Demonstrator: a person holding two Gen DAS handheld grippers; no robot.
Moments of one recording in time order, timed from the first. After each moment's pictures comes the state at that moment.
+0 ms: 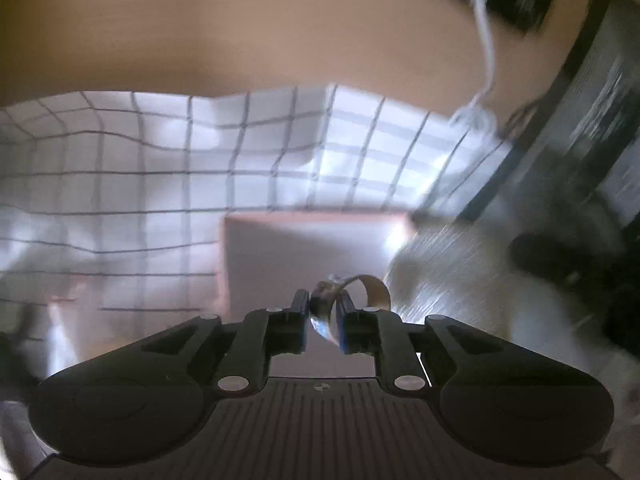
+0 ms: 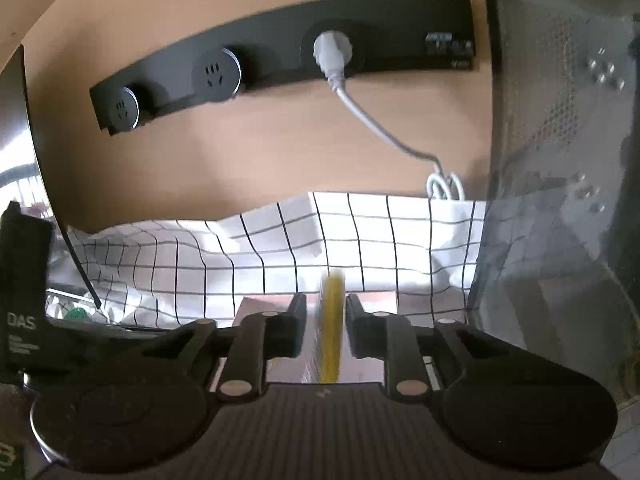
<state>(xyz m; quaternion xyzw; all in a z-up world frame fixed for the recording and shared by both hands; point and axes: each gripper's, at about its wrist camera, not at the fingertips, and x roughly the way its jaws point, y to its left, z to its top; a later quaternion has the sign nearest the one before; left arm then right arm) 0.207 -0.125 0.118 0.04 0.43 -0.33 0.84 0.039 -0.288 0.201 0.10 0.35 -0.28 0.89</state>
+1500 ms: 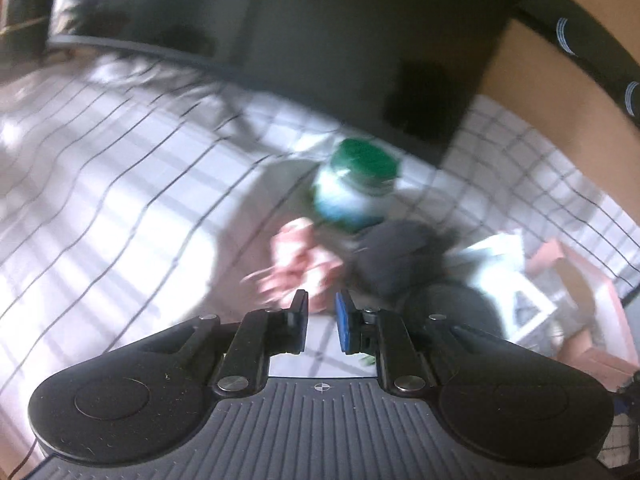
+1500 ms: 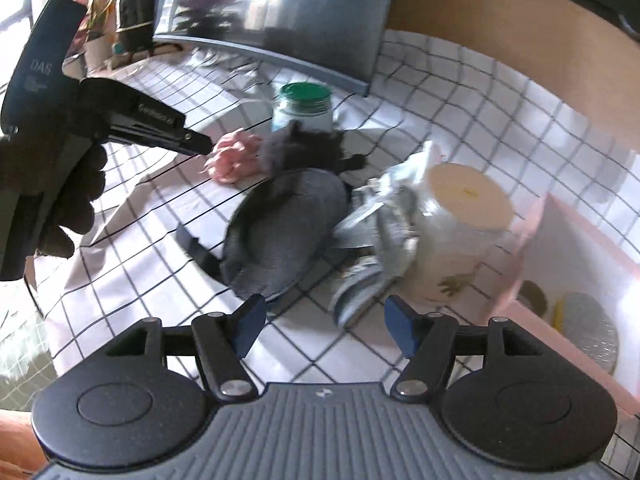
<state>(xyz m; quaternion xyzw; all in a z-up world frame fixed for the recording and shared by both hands) 0.178 0.228 0.063 -0.13 0.39 -0.08 0.91 0.086 -0.039 0.063 -0.07 0.50 0.00 0.86</state>
